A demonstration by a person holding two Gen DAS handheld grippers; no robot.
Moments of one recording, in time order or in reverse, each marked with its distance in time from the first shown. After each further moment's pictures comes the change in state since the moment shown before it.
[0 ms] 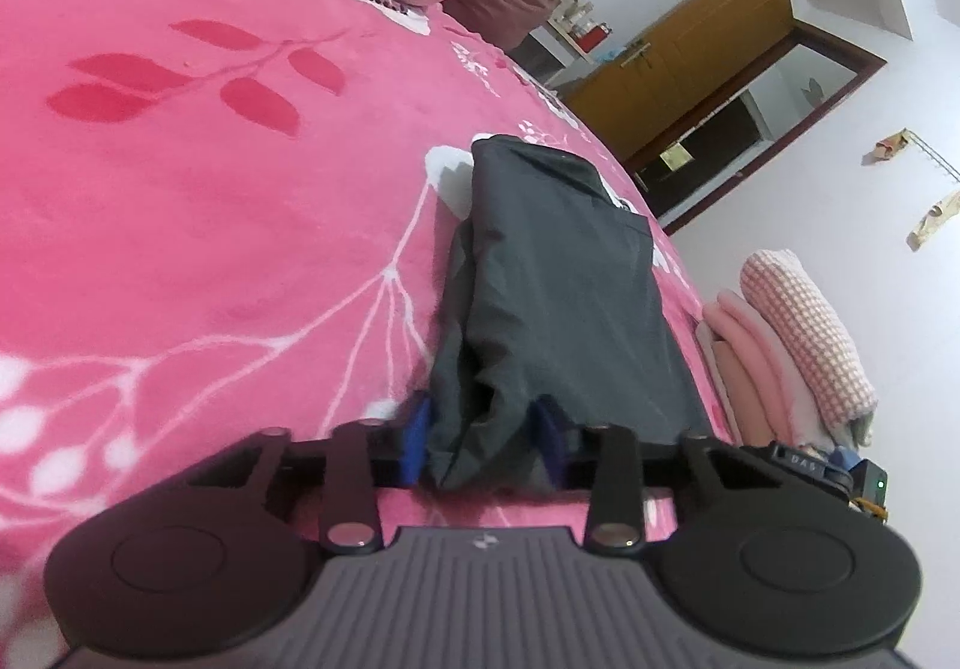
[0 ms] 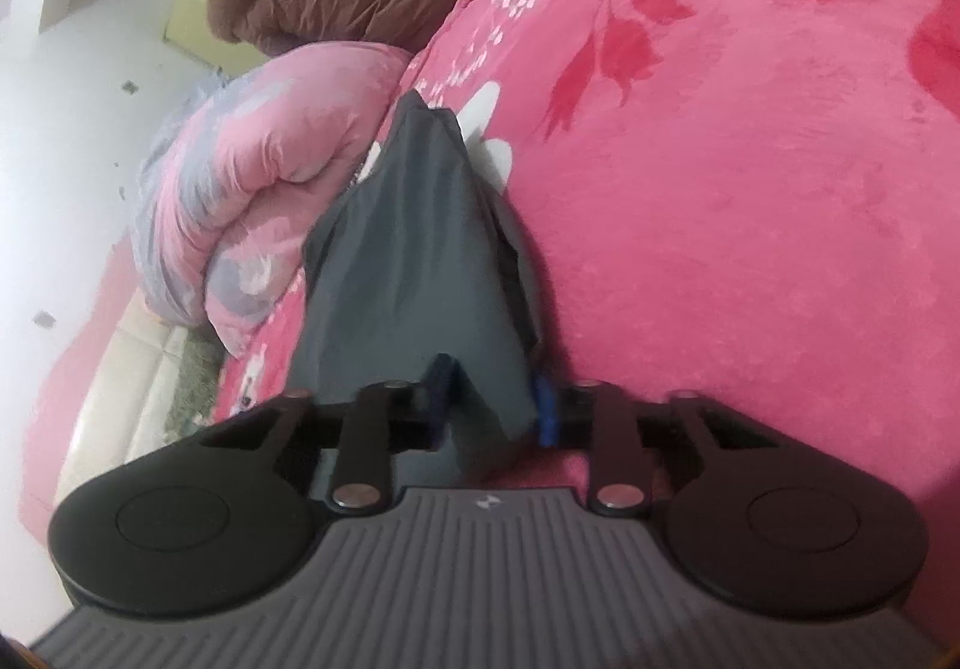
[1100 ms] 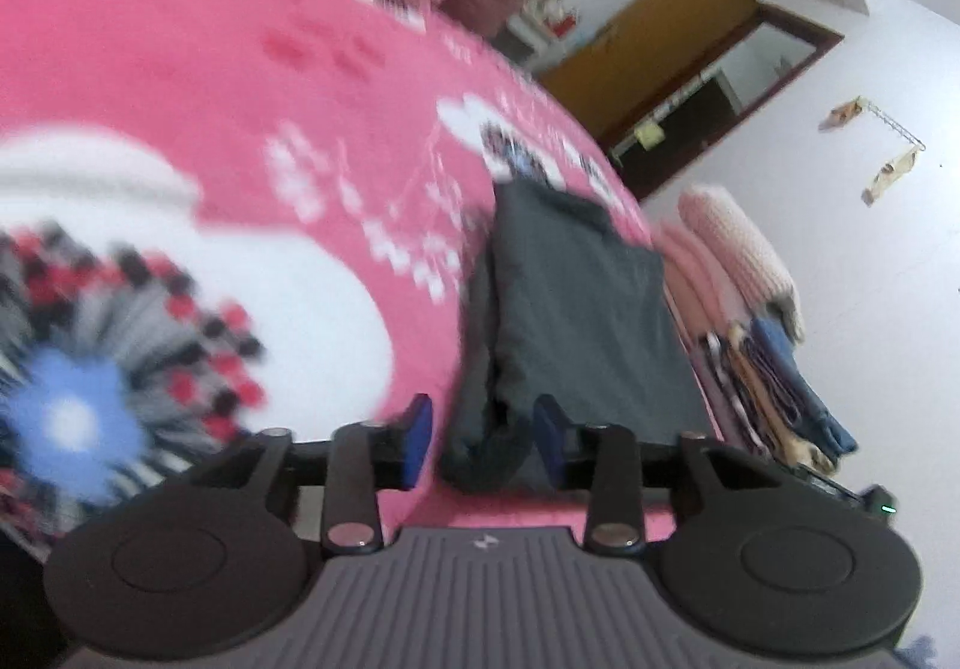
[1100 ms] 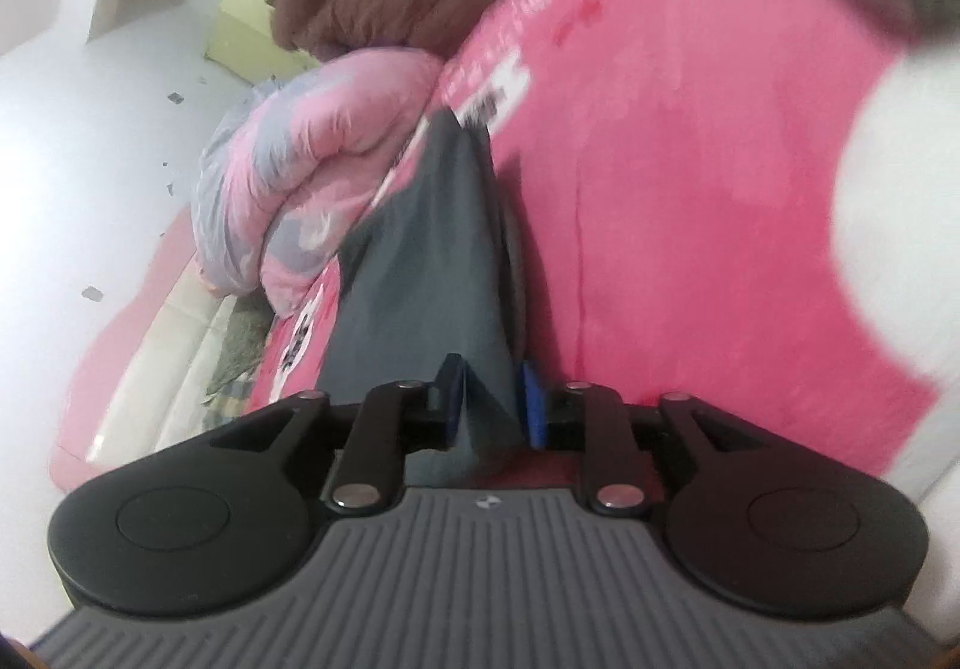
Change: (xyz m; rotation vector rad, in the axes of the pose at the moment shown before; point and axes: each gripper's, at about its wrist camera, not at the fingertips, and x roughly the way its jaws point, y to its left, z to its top) left arm -0.176 0.007 -0.100 0.075 -0.015 0.000; right arm -0.177 0.020 -0.182 -0.028 -0.109 0.030
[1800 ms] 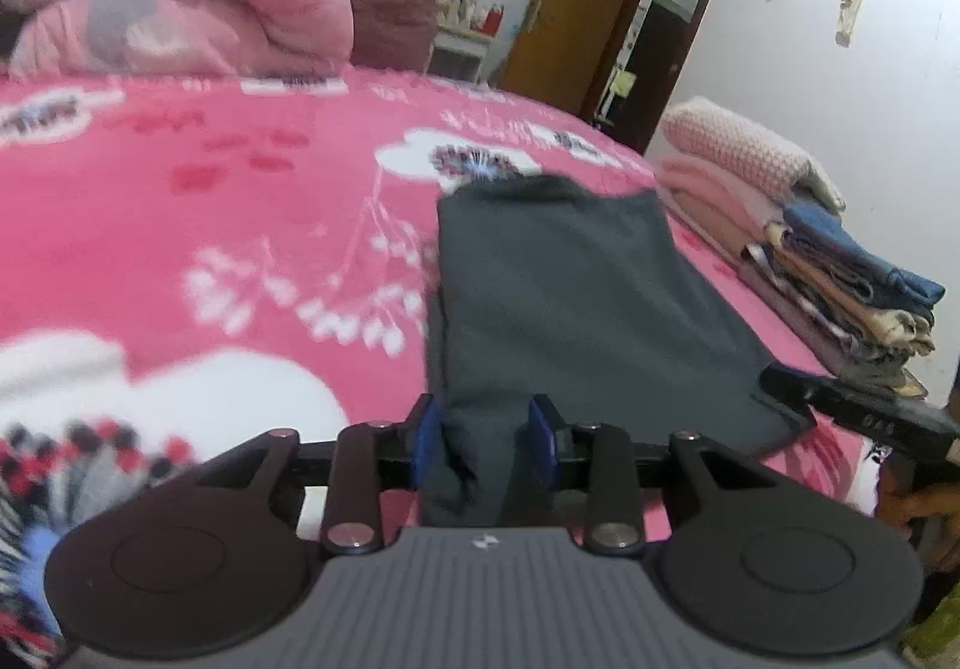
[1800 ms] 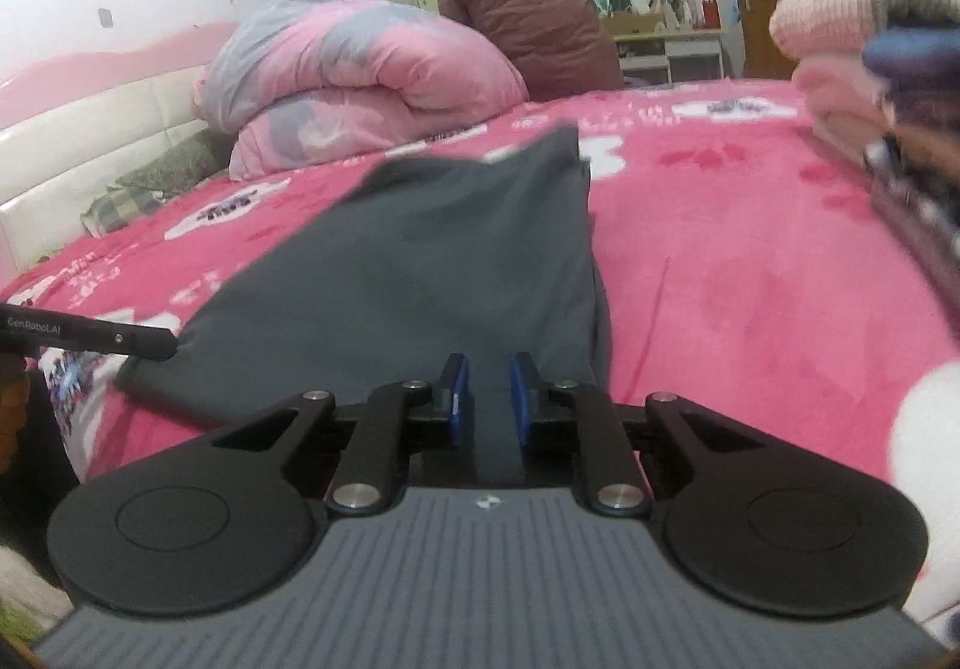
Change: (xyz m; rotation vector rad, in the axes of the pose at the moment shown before) left arm 0.023 -0.057 -0.009 0.418 -0.039 0.124; right arm 0.034 0.064 -0.035 -0.695 -0.084 -0.162
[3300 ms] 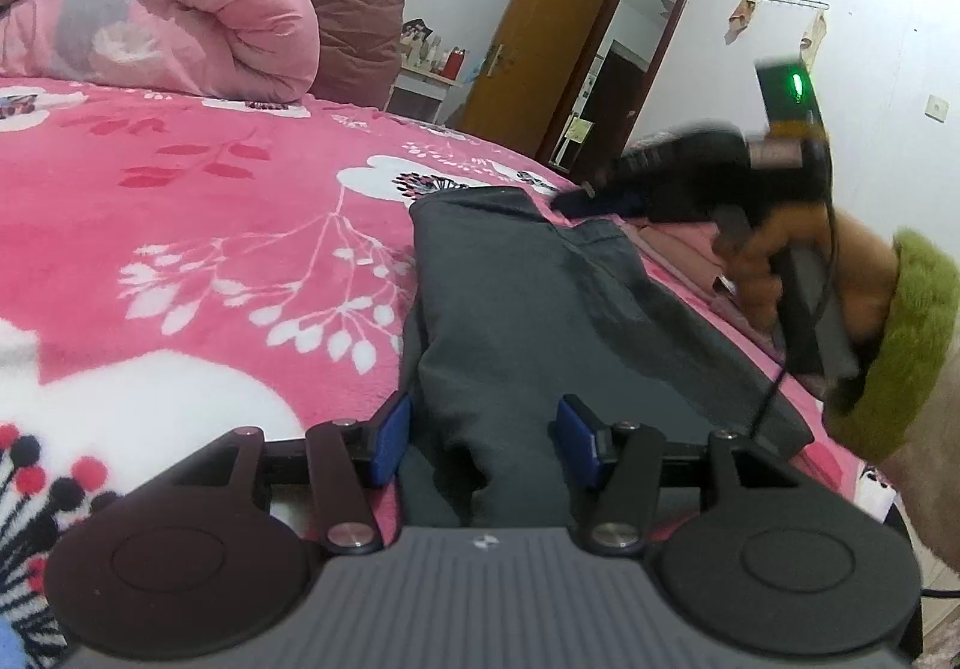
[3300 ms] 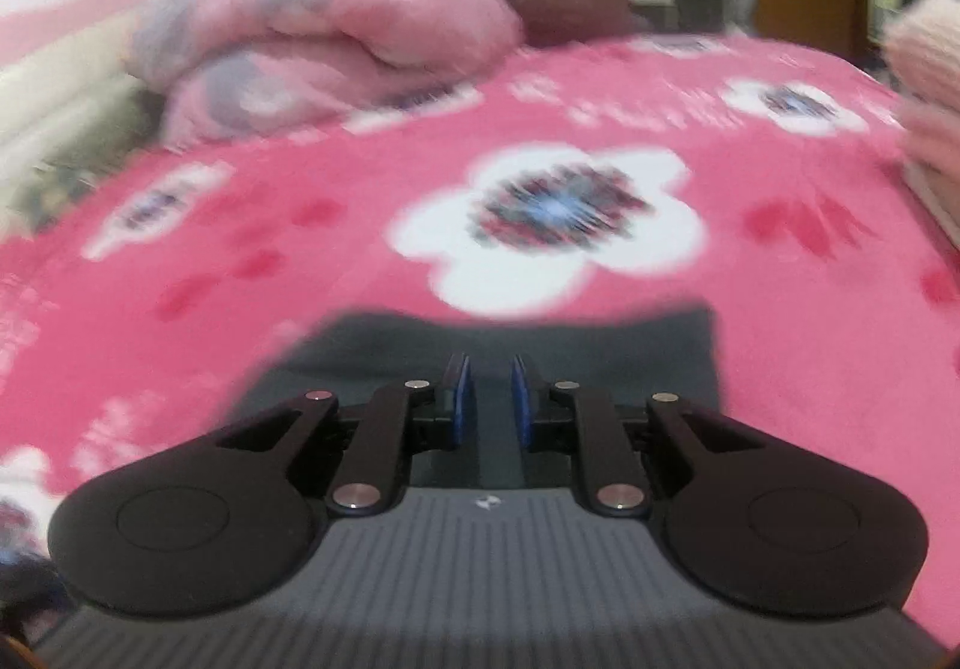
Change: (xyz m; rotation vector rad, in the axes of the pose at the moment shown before) left arm 0.044 0.018 -0.025 -0.022 -0.092 -0.119; right arm 0.184 0.045 0.133 0.007 0.194 -0.045
